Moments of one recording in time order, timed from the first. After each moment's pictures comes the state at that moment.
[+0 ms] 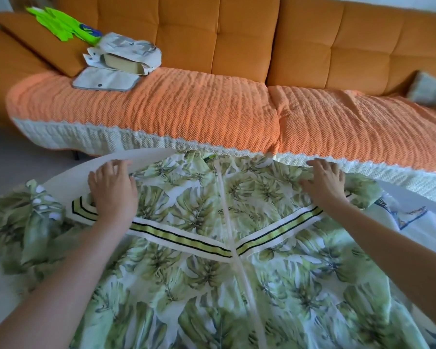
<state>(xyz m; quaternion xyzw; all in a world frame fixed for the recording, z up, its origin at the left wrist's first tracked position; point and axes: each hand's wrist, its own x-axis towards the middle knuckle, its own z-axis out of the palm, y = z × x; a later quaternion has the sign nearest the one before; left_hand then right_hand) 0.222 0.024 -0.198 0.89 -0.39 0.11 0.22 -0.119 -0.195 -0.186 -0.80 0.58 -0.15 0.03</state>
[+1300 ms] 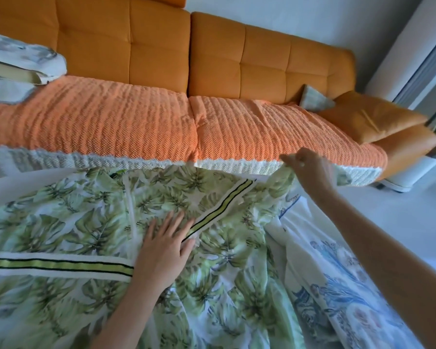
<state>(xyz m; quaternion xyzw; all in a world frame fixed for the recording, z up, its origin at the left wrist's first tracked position) -0.009 -0.019 -0.227 0.70 -0.70 -0.05 0.13 -0.272 -0.178 -0.080 -0.71 0.62 -0.33 0.02</state>
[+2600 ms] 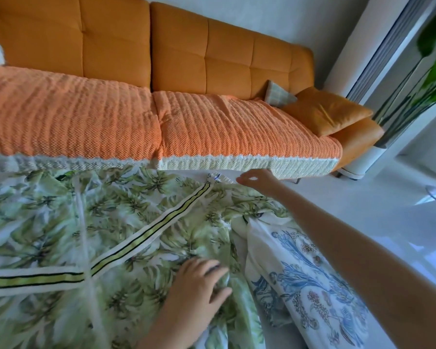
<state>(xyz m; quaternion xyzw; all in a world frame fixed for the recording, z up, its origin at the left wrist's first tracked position) -0.122 0.030 -0.184 0.54 -0.80 -0.20 0.16 -0.306 -0.199 -0.117 -0.78 0.60 -0.09 0.18</state>
